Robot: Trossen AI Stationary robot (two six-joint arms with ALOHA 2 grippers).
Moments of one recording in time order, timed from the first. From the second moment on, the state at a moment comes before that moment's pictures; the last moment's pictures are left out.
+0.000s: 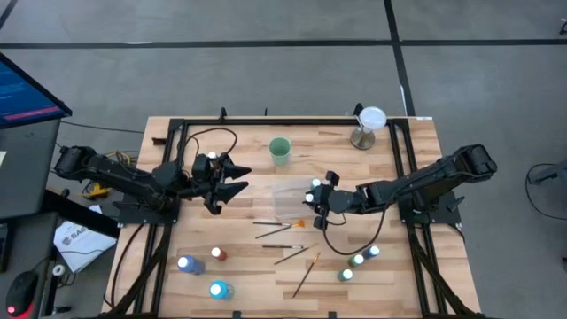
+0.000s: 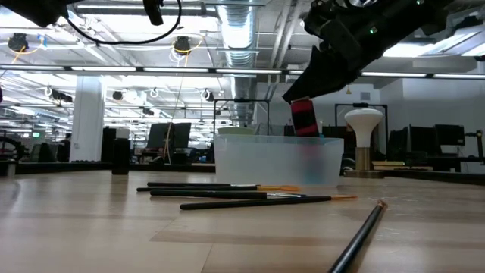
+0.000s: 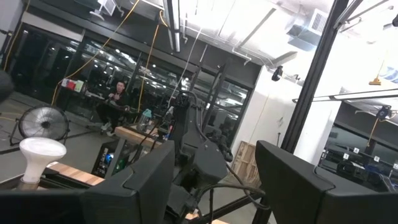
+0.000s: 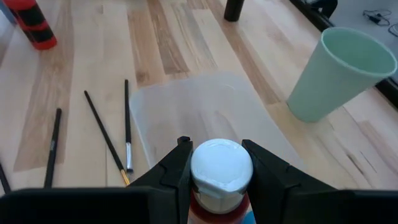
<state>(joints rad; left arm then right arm) -0.16 1.01 0.44 0.96 -0.22 -0.31 0.23 1.46 0.75 0.05 0.48 0.21</state>
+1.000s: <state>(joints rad) -0.16 1.01 0.44 0.96 -0.24 -0.31 0.27 1.46 0.66 0.21 0.55 0.33</state>
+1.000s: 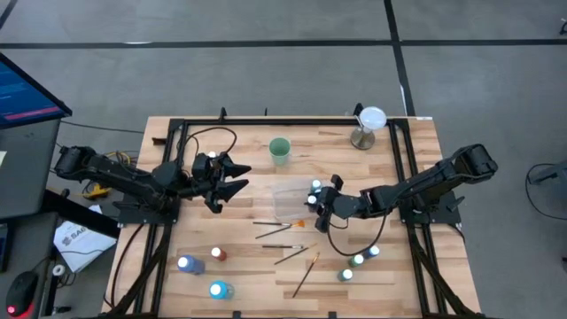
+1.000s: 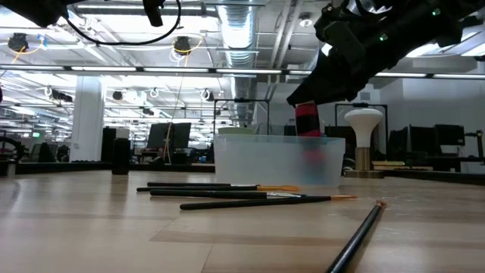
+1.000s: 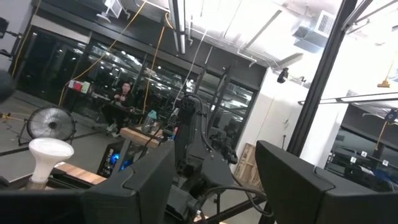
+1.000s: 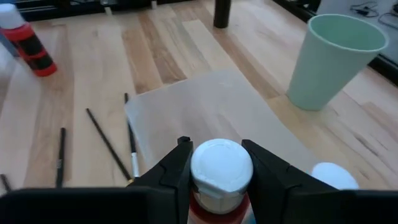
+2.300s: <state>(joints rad) -0.16 1.01 0.44 0.96 -0.27 -0.31 0.26 1.46 0.60 0.25 0.55 0.33</state>
